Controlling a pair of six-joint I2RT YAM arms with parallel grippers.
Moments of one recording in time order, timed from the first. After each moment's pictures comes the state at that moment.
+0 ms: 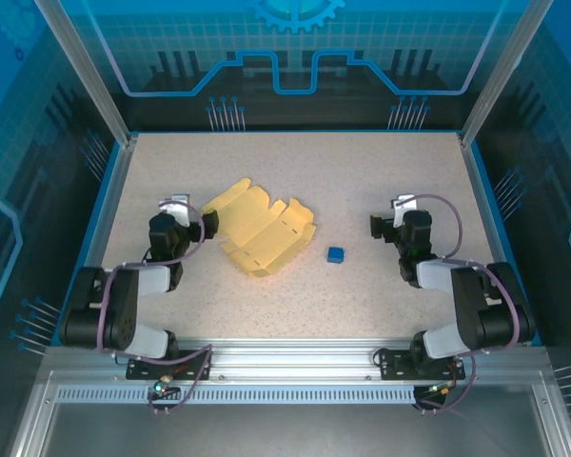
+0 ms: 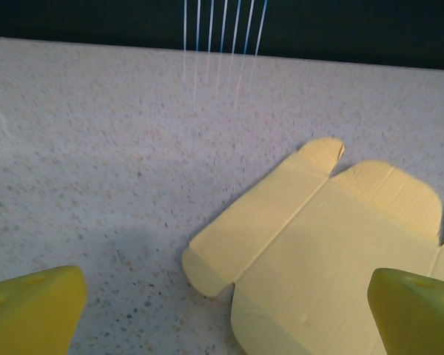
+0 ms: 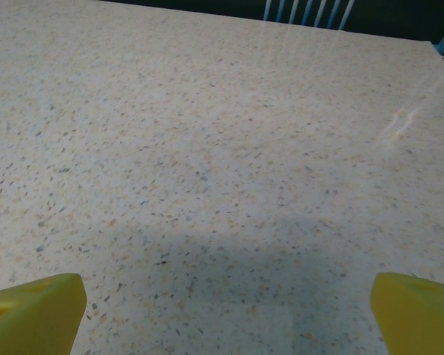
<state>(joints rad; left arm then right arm) 0.02 1.38 0.37 0.69 0.07 -0.11 0.10 1.41 0.43 0.54 0.17 -0.04</state>
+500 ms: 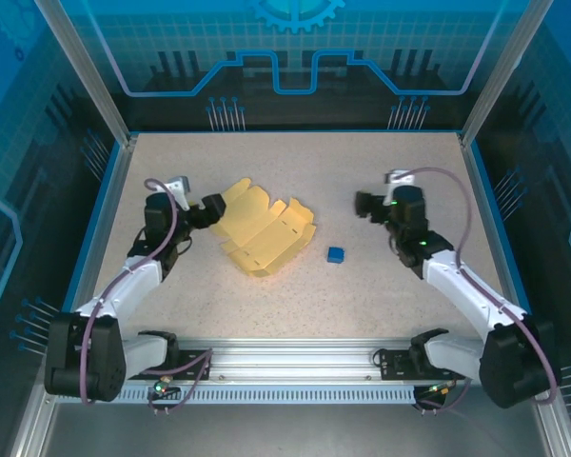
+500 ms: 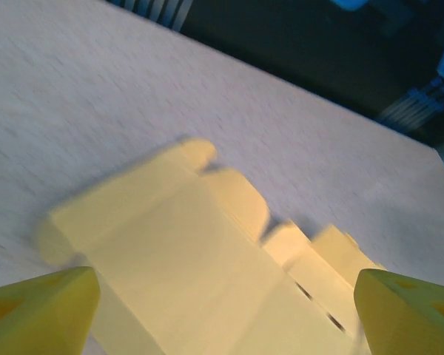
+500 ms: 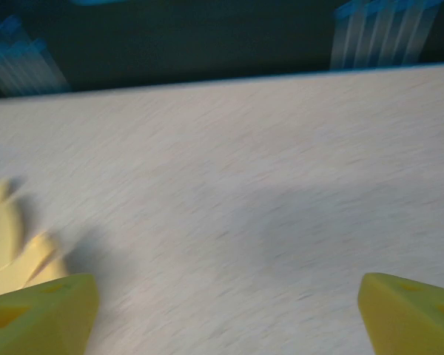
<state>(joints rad) -0.08 1.17 0.59 0.13 0.23 -0.49 0.38 1.17 0.75 -0.06 0.18 0.27</state>
